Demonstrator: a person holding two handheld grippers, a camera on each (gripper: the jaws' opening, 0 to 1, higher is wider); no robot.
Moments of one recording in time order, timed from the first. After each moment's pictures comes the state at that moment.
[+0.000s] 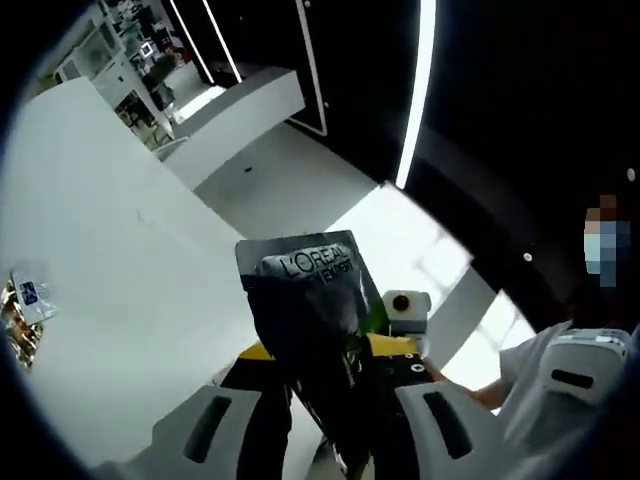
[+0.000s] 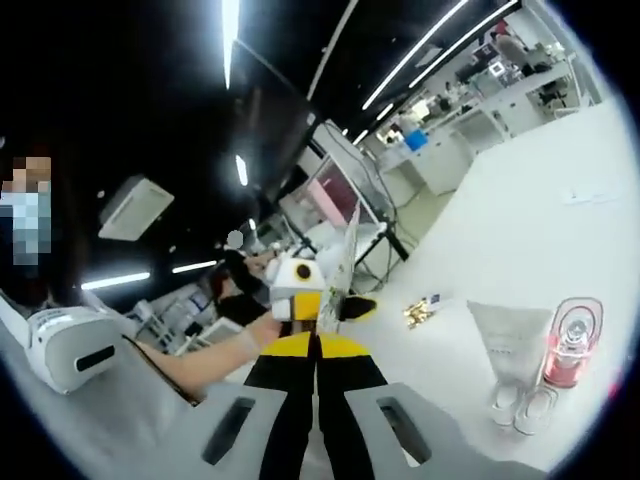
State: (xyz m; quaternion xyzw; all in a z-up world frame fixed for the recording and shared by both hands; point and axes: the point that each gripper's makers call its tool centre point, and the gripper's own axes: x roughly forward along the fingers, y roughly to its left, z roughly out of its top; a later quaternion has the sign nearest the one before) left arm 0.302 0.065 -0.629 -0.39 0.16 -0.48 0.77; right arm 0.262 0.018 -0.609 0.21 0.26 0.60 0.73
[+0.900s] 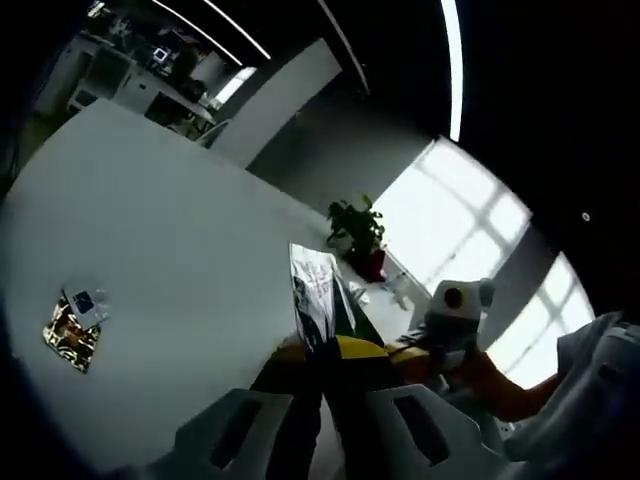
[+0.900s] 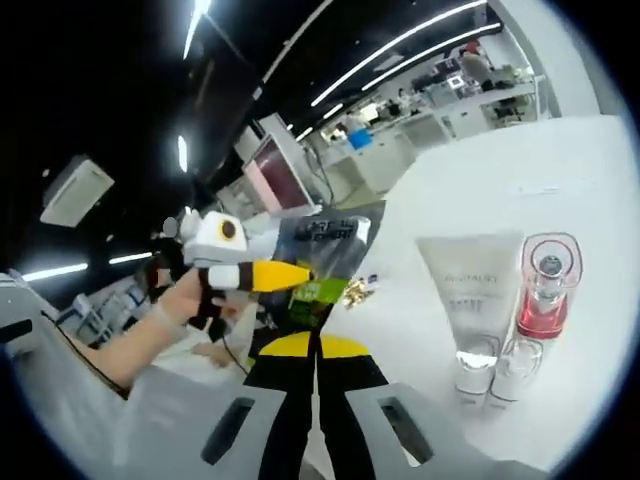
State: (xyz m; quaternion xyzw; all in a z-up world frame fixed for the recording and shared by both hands) left arm 0.312 0.067 -0.666 -0.28 0.28 -0.40 0.83; right arm 0.275 0.017 -0.675 0.12 0.29 0.49 0.81
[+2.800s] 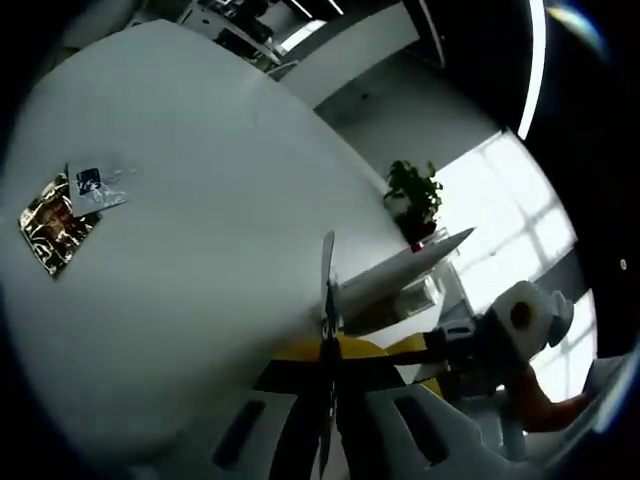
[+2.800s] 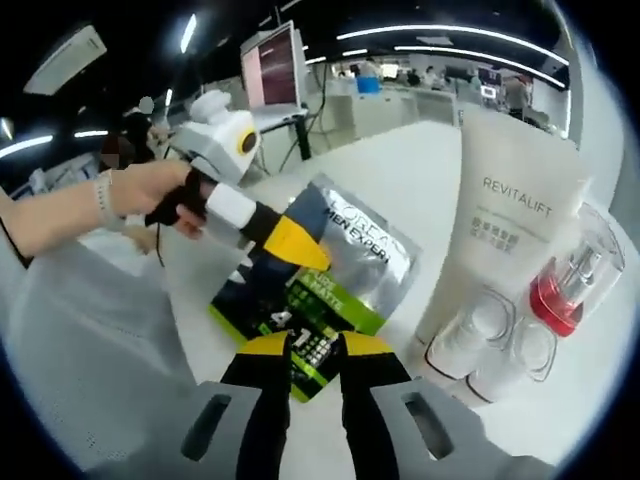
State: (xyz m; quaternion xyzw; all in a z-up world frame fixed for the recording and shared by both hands) left arm 0.307 0.045 -0.768 -0.30 0.40 -0.32 0.80; right arm 0.268 0.010 -0.769 -0.14 0.33 0.47 0.81
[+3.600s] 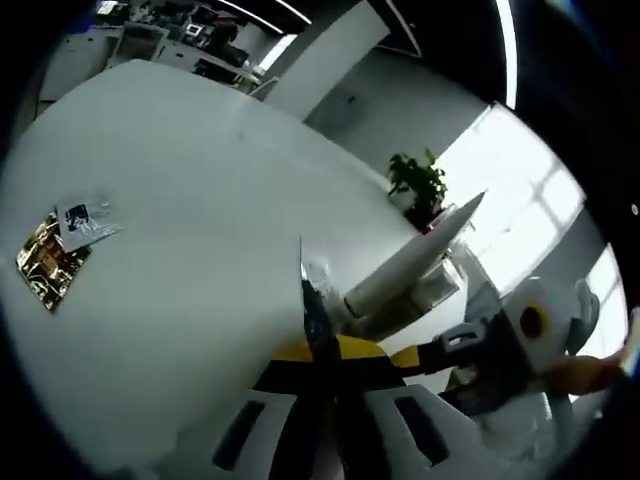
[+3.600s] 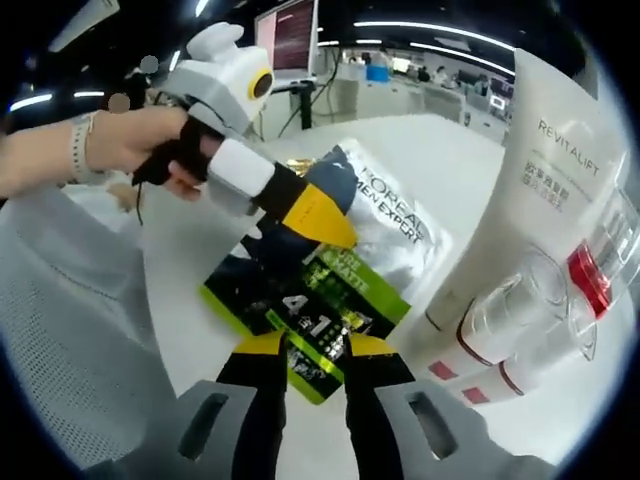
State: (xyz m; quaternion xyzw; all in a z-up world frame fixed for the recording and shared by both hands) left arm 0.316 0.038 -0.783 -0.22 0.36 -0.32 0.85; right arm 0.267 0.003 -0.807 -0.20 0.33 0.45 0.80
